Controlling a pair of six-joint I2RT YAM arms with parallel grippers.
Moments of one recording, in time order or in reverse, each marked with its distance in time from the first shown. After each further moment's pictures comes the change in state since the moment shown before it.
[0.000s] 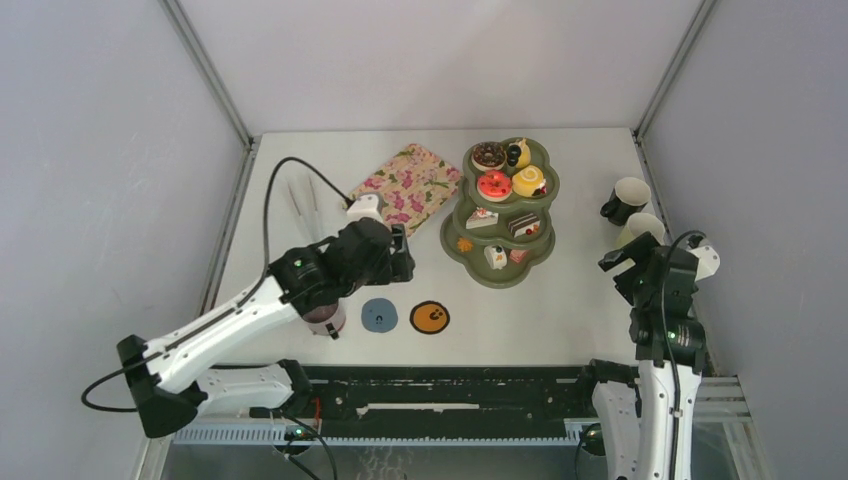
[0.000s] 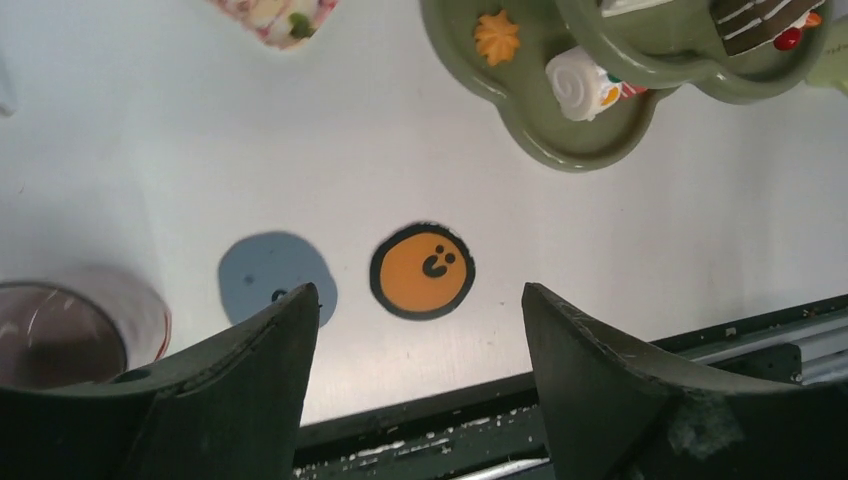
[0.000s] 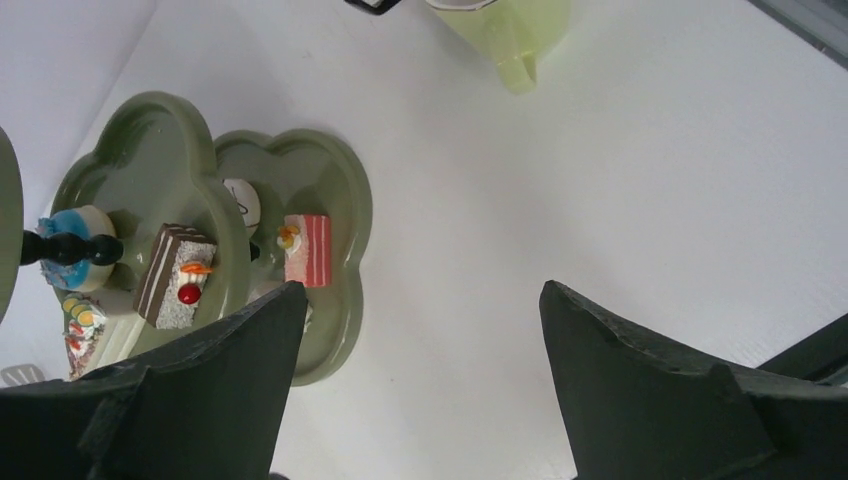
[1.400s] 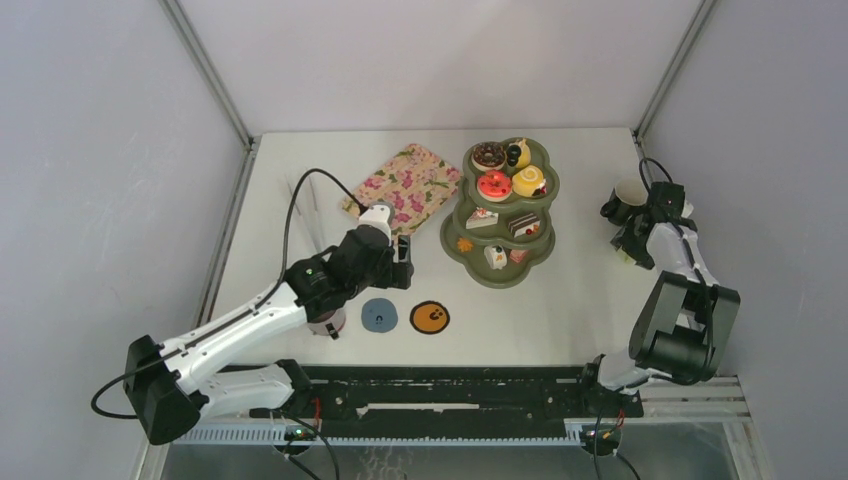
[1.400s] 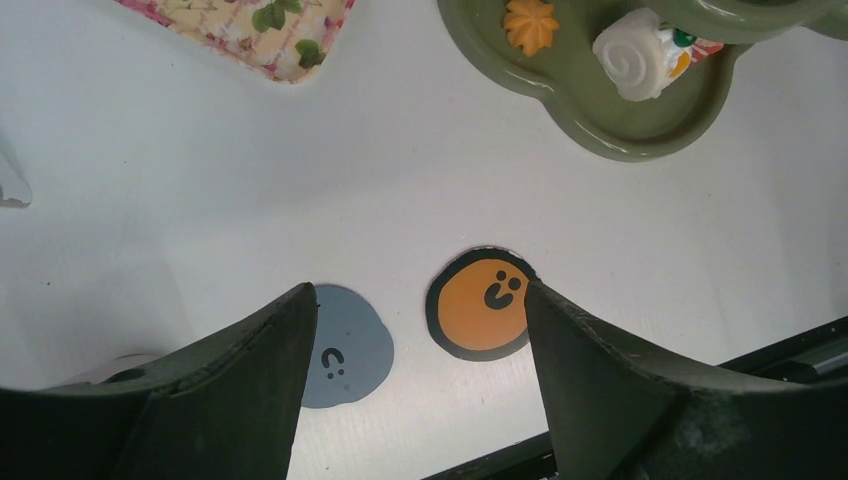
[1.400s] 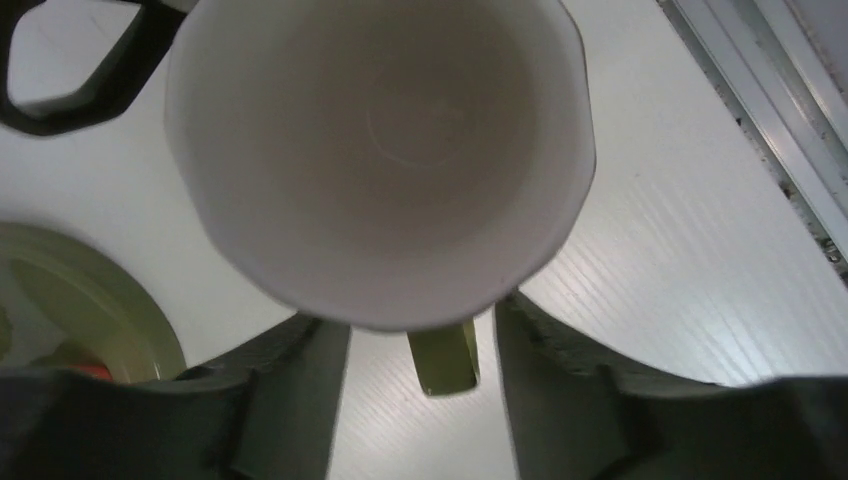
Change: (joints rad) left arm 0.095 0.009 -0.231 0.307 0.095 0.283; right arm -0.148 0.908 0.166 0.316 -0.011 -0.287
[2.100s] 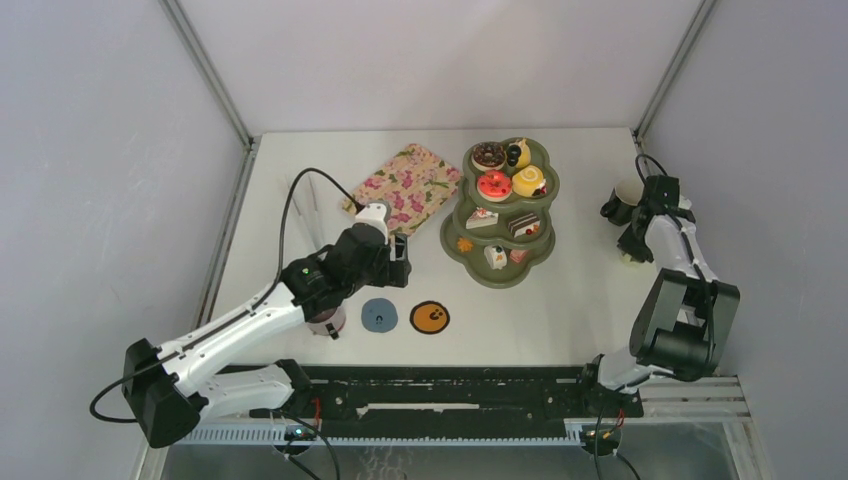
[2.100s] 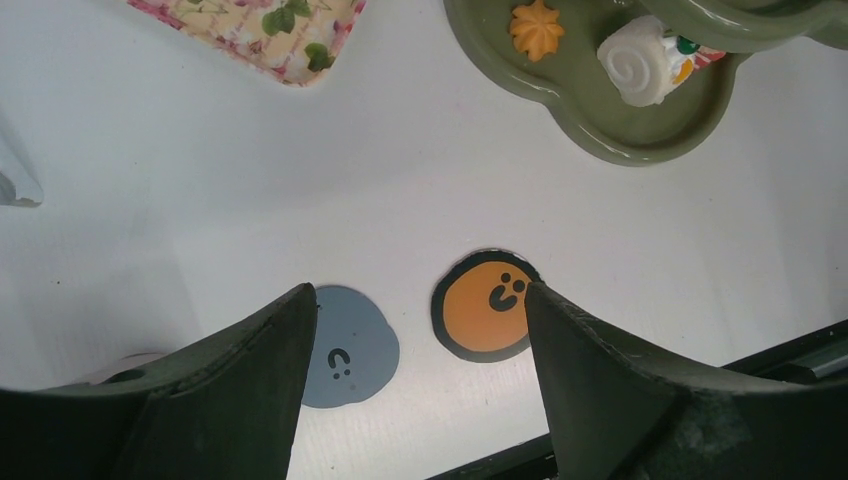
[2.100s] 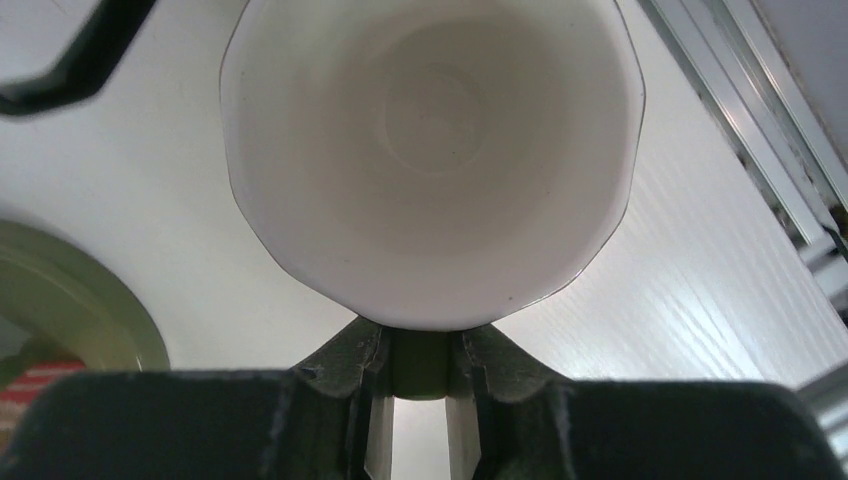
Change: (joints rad) left arm 0.022 -0.012 0.000 0.001 0.009 0.009; right arm 0.031 0.053 0.073 -0.070 0.067 0.001
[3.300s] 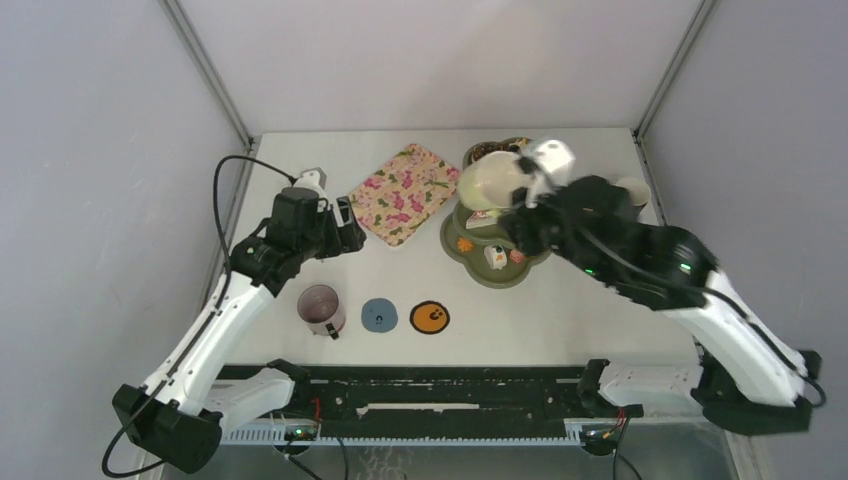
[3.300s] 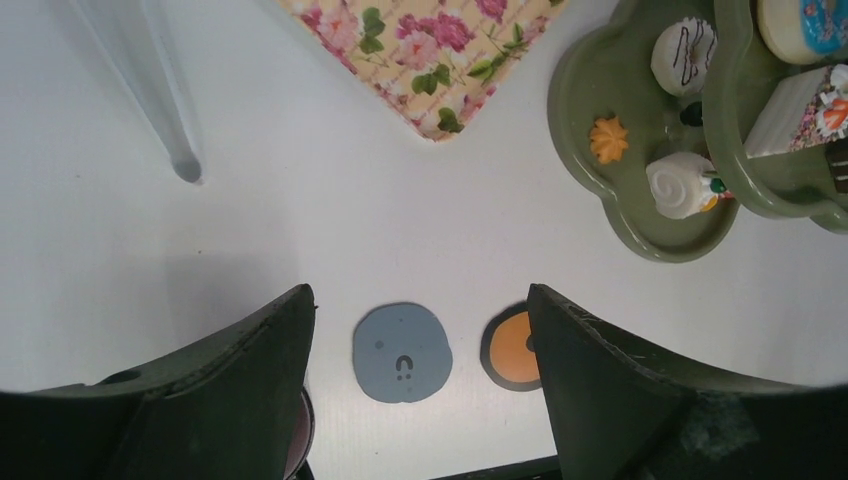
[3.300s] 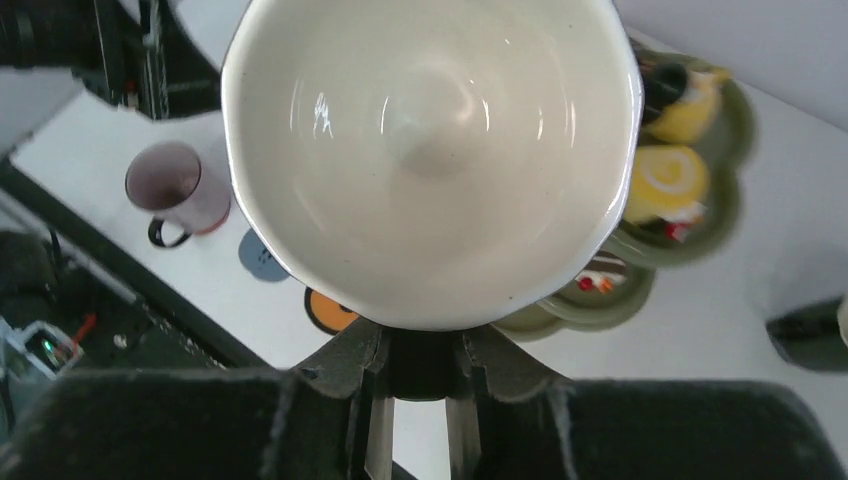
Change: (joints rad) left arm 0.413 -0.051 0.138 -0.166 0.214 0.037; right arm 1.289 -0.471 0.603 -0.371 0.191 -0.180
